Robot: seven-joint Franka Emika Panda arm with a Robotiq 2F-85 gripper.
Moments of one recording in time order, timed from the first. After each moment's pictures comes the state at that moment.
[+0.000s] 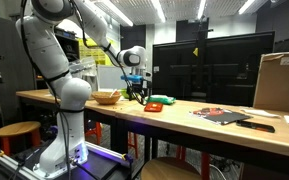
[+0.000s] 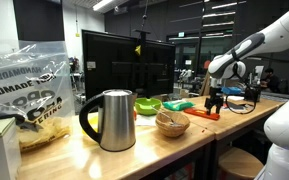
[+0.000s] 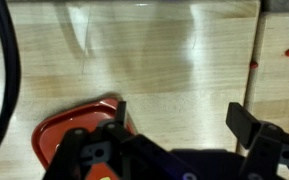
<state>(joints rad) -0.16 -0.45 -0.31 -2.62 -0.09 2.16 -0.30</state>
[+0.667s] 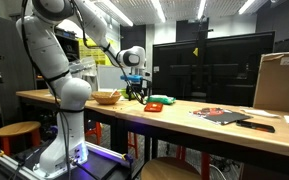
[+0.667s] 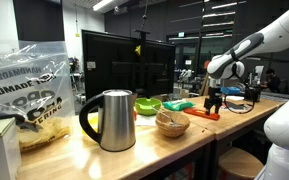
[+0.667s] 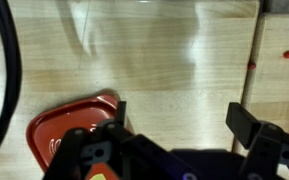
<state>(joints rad) -0.16 -0.45 -0.29 -2.62 -0.10 2.16 -0.31</state>
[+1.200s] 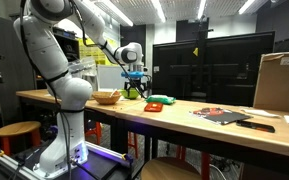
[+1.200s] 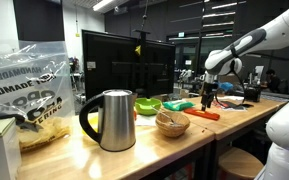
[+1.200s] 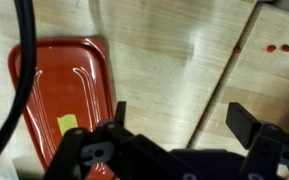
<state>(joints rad) -0.10 -0.49 -0.27 -2.60 -0.08 2.19 -0.51</state>
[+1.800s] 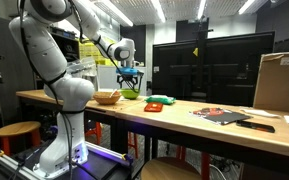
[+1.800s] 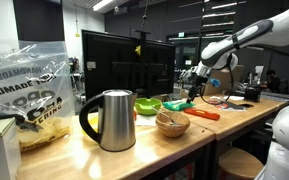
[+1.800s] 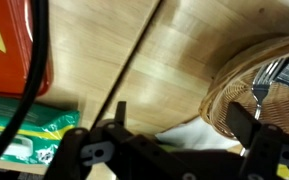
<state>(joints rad) 0.07 -0.57 -0.25 -2.61 0.12 2.30 -0.64</state>
